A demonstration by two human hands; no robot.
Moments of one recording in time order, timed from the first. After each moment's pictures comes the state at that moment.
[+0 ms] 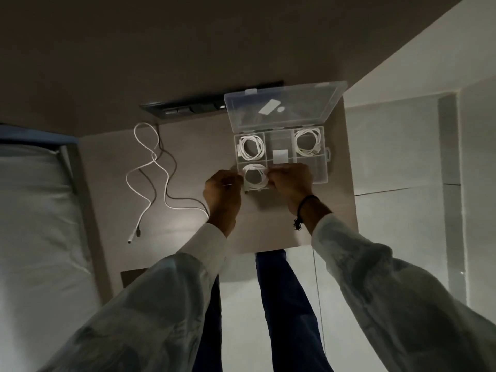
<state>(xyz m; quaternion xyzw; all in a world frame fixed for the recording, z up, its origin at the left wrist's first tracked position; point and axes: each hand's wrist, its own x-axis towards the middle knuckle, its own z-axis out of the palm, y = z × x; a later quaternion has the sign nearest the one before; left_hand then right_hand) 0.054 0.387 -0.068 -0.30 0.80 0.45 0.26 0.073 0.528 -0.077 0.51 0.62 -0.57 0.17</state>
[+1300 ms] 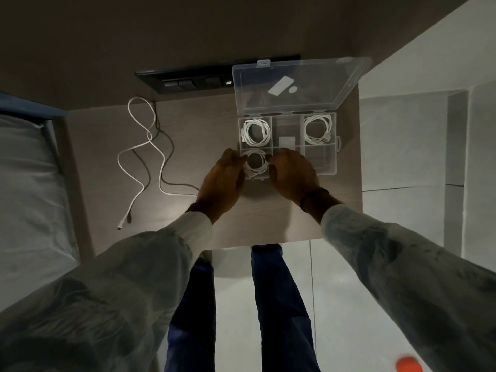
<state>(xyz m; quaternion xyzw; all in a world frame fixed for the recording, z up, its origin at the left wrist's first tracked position) 0.050 0.355 -0.098 0.23 0.92 0.22 0.24 0.081 0.533 -0.089 0.07 0.94 -0.25 0.22</state>
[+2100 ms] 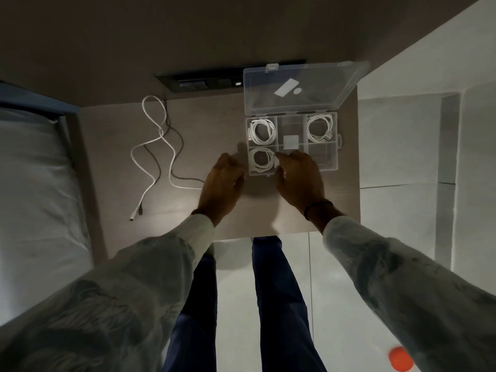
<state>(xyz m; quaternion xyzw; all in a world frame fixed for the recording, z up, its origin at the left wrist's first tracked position) 0.065 0.333 -0.078 0.17 0.92 0.28 0.23 0.102 0.520 -0.060 0.12 0.94 -0.23 0.21</state>
